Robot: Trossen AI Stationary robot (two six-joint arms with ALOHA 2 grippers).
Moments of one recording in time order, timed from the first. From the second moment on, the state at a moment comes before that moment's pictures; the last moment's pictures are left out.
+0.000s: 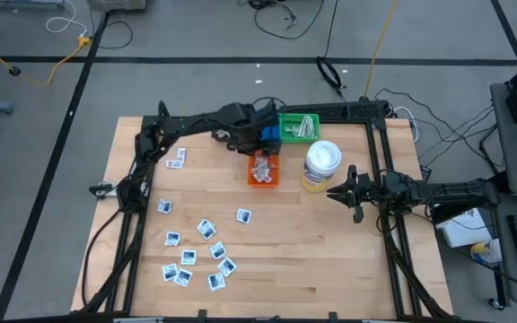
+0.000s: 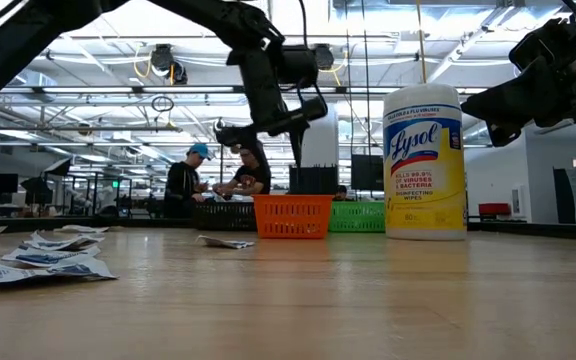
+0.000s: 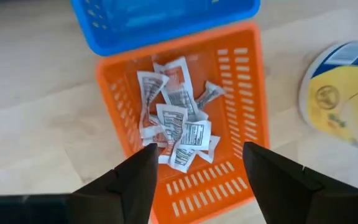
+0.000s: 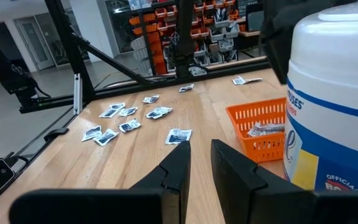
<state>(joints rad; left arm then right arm) 0.40 2.12 1.90 -1.07 0.16 -0.94 0.01 0.16 0.01 0.07 0.00 0.20</state>
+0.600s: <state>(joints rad) 0.50 1.93 1.69 -1.19 0.09 -0.79 0.01 0.16 0.01 0.07 0.00 0.20</state>
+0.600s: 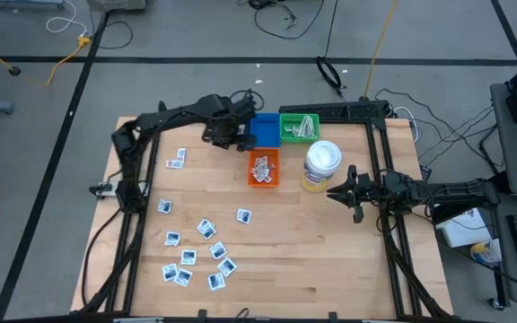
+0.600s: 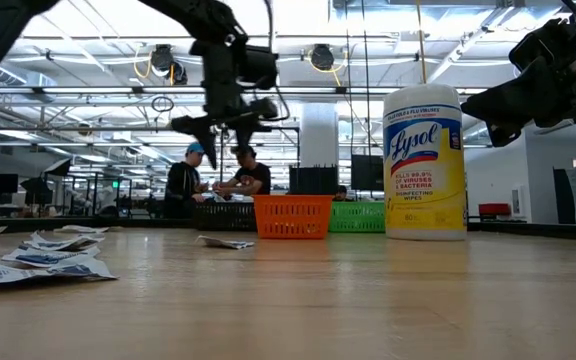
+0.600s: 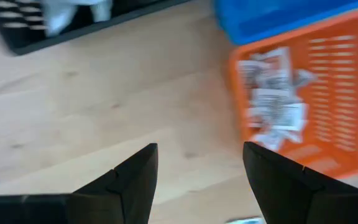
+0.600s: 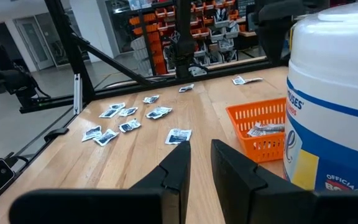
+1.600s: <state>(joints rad) 0.94 1.43 0.92 -1.04 0.02 -0.59 0.01 0.16 0.01 0.07 0.00 0.20</state>
